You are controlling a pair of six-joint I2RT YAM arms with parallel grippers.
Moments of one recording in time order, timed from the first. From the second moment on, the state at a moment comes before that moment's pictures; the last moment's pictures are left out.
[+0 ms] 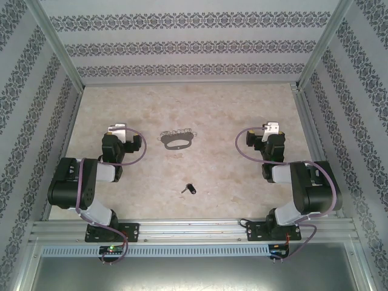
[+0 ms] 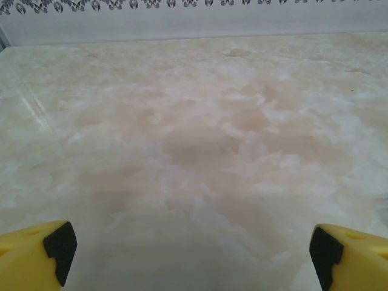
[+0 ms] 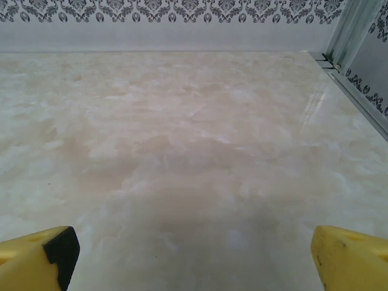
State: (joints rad) left arm 0.02 1.58 0.40 0.83 -0.02 0.01; right arm 0.02 1.52 0.37 0.82 0.09 0.03
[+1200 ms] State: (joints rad) left arm 0.02 1.58 0.40 0.82 -0.02 0.01; right arm 0.02 1.52 0.37 0.82 0.07 0.03
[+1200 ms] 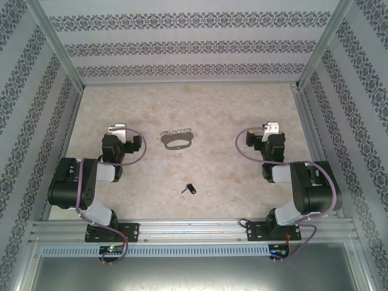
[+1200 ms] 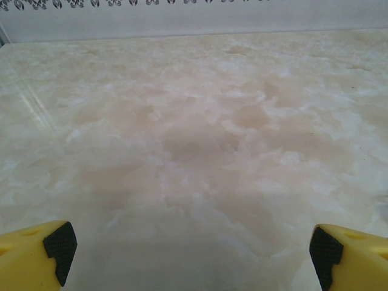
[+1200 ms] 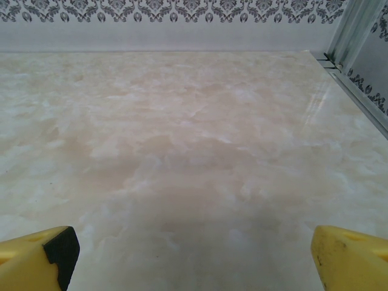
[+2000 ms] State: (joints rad) left arm 0.02 1.36 0.37 0.73 -0.03 -0.01; right arm 0.00 1.39 0.39 0.69 0.05 0.05
